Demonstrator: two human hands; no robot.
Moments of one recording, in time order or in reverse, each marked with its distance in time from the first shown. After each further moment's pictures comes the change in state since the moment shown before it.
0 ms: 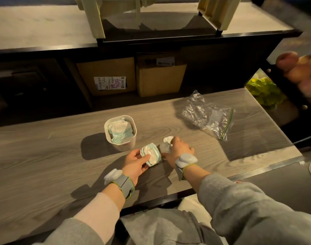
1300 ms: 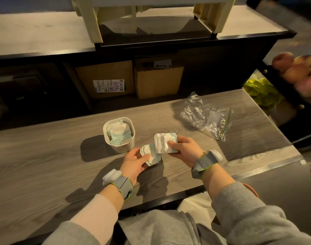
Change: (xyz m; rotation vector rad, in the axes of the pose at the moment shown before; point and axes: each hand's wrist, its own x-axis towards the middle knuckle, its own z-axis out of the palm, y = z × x) left_hand -0.010 0.006 0.004 0.027 -0.046 0.093; right_hand -0.019 0.012 -0.047 1.359 -0.403 0.029
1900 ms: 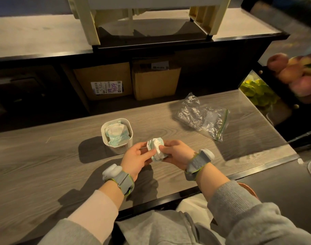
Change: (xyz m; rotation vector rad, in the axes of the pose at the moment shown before) left_hand -0.009 0.019 0.015 0.068 -0.179 0.107; right_hand -0.012 -0.001 0.021 -0.141 -0.094 0.065
